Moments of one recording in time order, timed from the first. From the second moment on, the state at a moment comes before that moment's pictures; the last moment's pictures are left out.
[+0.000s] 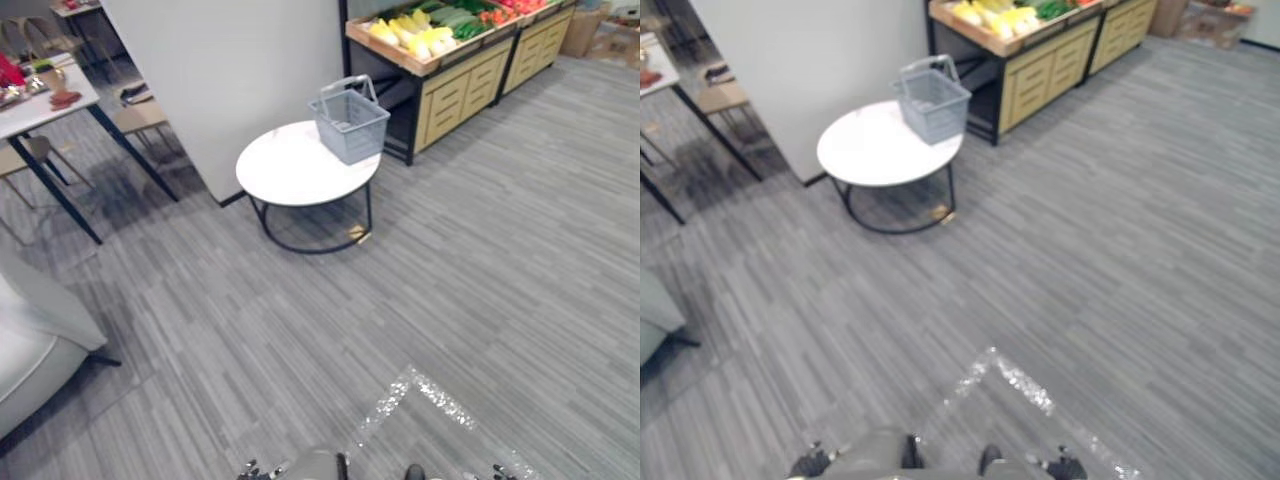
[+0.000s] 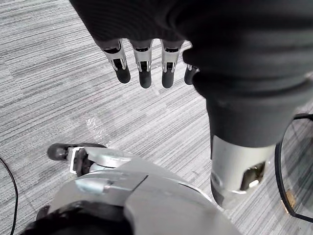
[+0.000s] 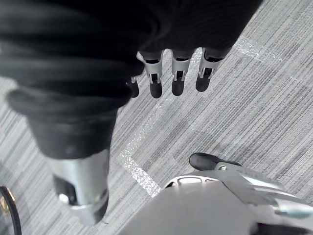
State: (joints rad) left arm 0.12 0.11 0.13 1.15 -0.16 -0.15 0.07; right arm 0.08 -0.17 -0.12 1.18 0.00 -0.13 -0.03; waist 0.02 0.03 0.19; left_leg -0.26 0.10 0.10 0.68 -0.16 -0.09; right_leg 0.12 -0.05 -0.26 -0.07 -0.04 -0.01
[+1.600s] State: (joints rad) left arm 0.05 0.05 0.10 1.14 -0.11 -0.14 0.03; right arm 0.05 -0.16 -0.13 1.12 0.00 -0.13 -0.01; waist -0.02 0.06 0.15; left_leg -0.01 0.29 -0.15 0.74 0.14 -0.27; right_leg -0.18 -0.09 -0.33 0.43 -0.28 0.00
